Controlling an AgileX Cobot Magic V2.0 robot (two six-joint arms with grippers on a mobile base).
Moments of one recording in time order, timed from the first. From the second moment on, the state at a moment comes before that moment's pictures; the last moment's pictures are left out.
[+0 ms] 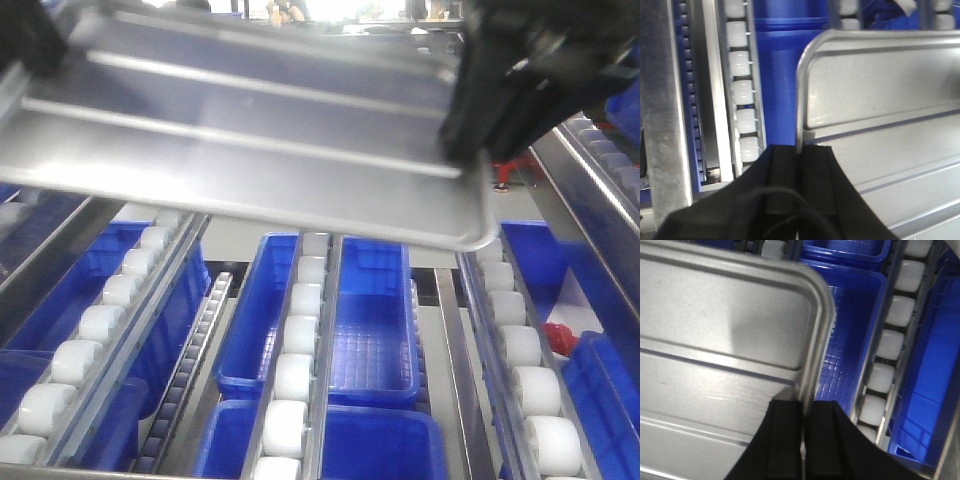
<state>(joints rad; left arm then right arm) -0.60 1.22 -1.15 0.01 0.94 -0.30 0.72 1.26 -1.02 -0.18 0.81 0.73</state>
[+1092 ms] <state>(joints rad) -0.71 1.34 -1.17 0.09 0.96 -0.42 0.72 1.17 -1.02 -0.21 0.92 0.72</state>
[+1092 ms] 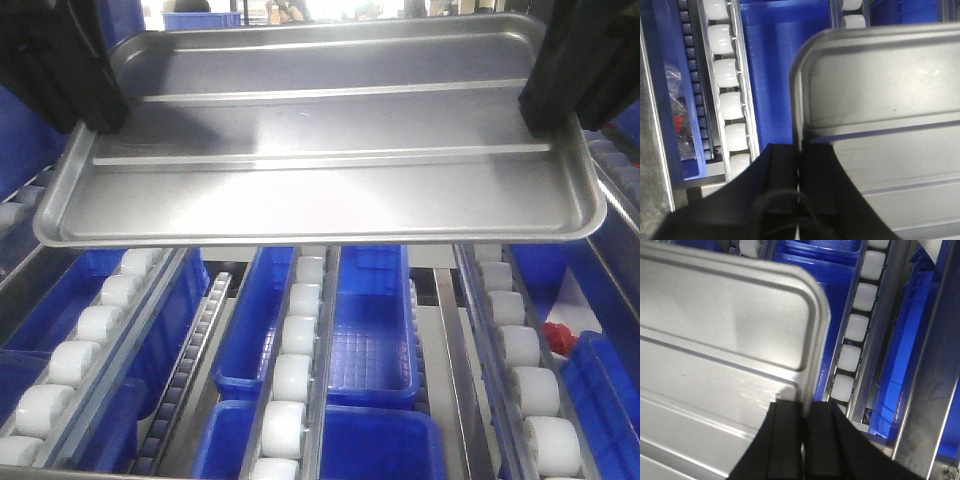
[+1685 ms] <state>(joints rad) -0.71 1.34 -1.17 0.09 0.96 -0.42 0.72 1.17 -1.02 -0.21 0.92 0.72</state>
